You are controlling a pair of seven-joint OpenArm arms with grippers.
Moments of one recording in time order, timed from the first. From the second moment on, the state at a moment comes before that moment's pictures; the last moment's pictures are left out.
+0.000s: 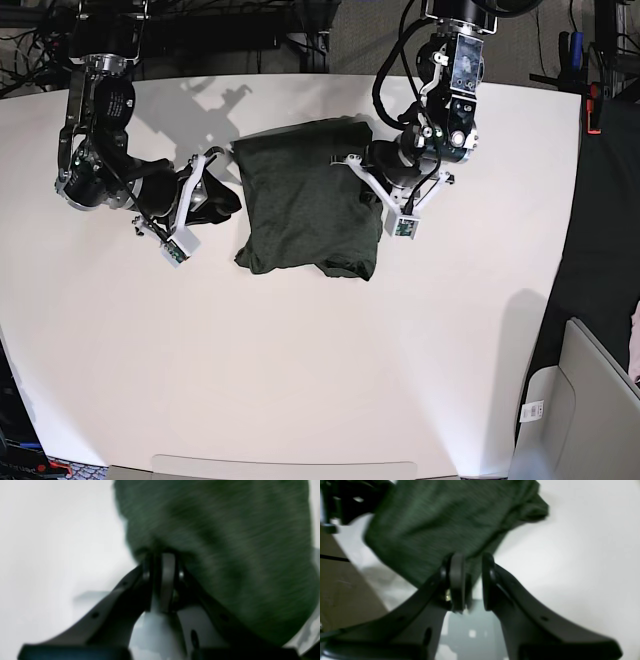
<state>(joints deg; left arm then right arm) 6.6 -3.2 5.2 100.8 -14.4 -1.1 56.8 1.7 13.3 7.0 102.7 48.4 38.9 -76.0</state>
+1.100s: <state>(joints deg) 13.1 -7.6 -21.6 108.1 -14.1 -0.8 55.6 11.0 5.3 -19.0 80.2 44.3 38.9 -74.5</state>
